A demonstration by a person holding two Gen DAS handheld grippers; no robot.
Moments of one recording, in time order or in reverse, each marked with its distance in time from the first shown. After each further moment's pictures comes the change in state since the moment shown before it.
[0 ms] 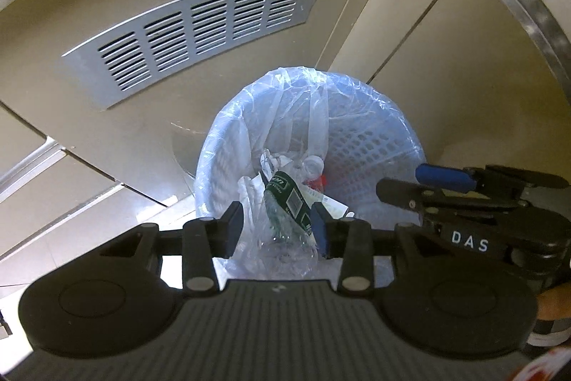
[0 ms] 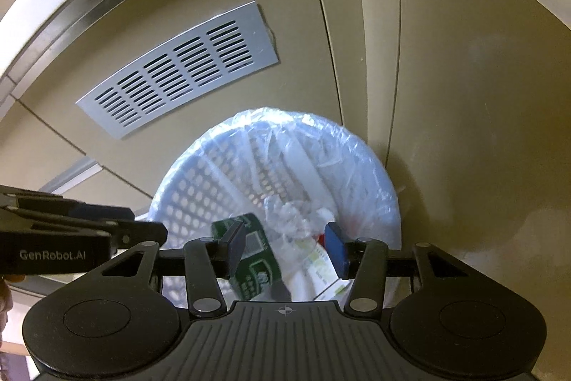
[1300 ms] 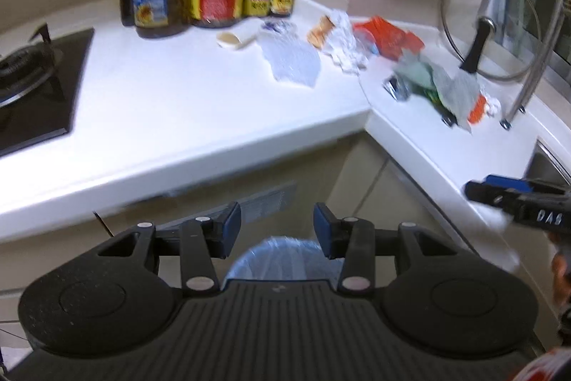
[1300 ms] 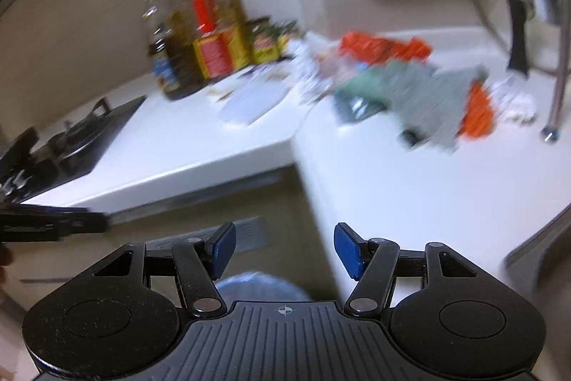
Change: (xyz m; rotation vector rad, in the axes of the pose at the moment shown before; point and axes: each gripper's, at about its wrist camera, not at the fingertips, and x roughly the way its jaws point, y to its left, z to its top) left arm -0.196 -0.044 0.023 -0.032 -0.490 0.079; right arm -0.215 -0.032 0.058 -0.120 -0.436 0.029
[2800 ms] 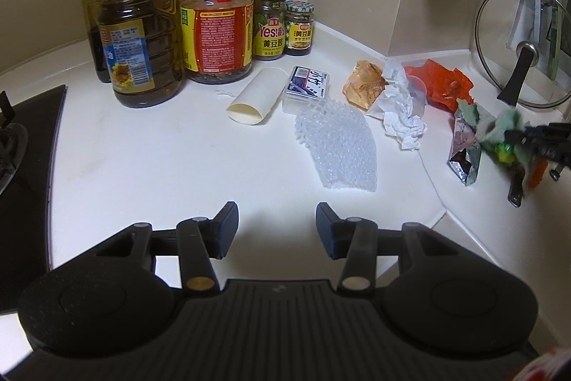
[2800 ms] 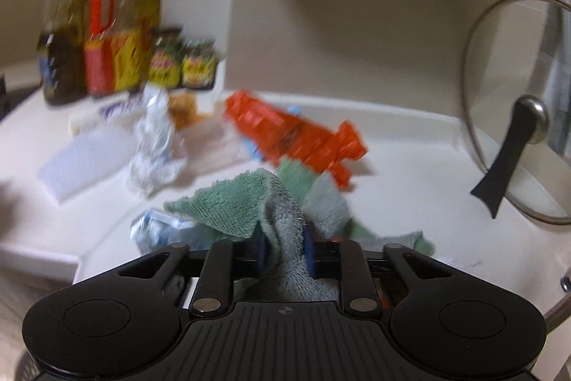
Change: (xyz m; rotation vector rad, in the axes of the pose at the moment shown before) left arm 0.112 0.045 0.126 0.076 -0.013 -0.007; right arm 0.129 -0.115 0.134 -0.250 -0.035 -0.226
